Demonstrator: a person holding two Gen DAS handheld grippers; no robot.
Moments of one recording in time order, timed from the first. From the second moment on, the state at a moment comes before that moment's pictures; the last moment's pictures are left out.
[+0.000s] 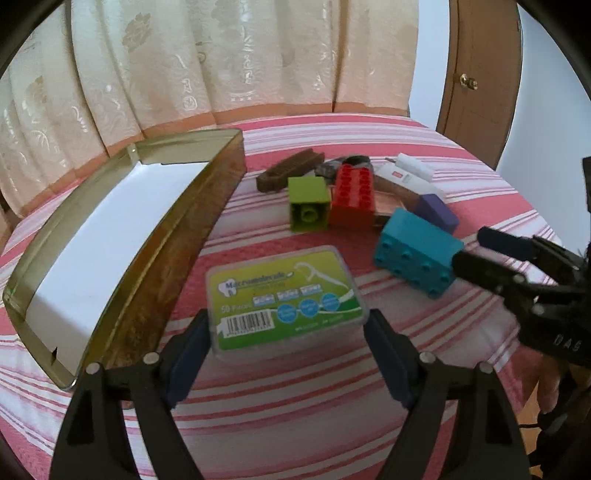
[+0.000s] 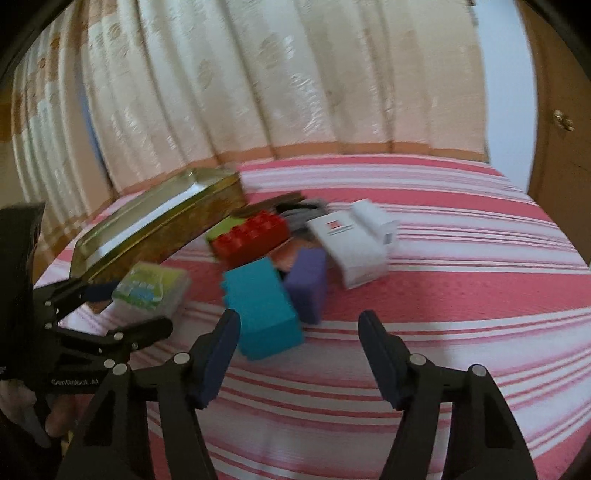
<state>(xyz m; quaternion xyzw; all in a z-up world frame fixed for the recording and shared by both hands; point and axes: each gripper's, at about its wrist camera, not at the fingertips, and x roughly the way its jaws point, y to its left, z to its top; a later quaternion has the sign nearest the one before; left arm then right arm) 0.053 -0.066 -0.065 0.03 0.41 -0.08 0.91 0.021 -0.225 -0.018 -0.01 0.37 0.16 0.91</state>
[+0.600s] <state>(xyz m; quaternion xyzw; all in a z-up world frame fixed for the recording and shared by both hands) 0.049 -0.049 -0.059 0.00 0.38 -0.09 0.92 0.056 -0.188 -0.035 -0.05 0.43 0.18 0.88</state>
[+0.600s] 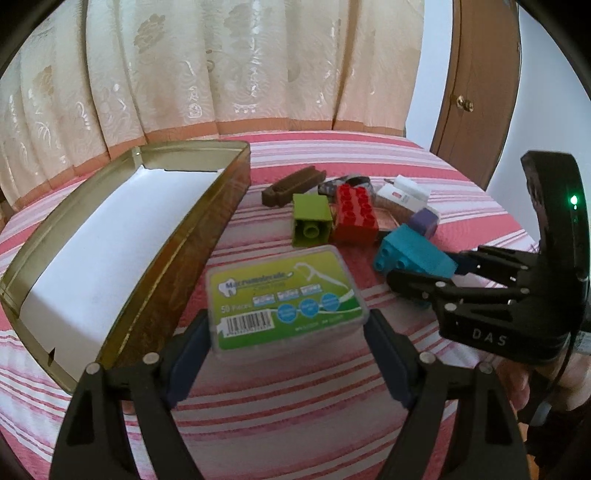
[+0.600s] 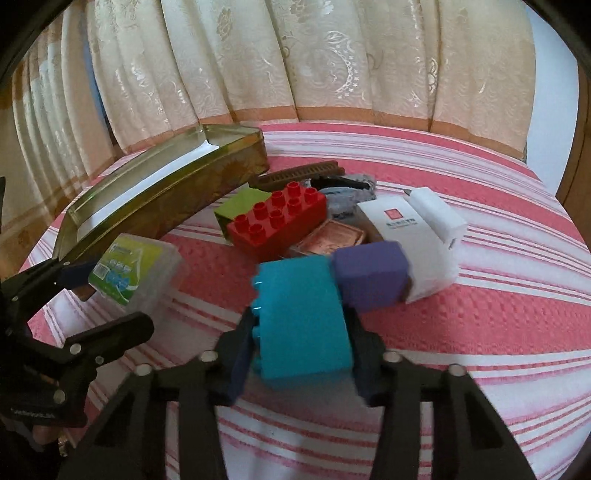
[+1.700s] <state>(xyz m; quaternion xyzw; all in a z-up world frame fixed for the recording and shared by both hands) 0.015 -0.060 -0.042 0.06 0.26 -0.02 0.96 0.022 -0.203 -0.001 -0.02 0.29 0.17 0.94</state>
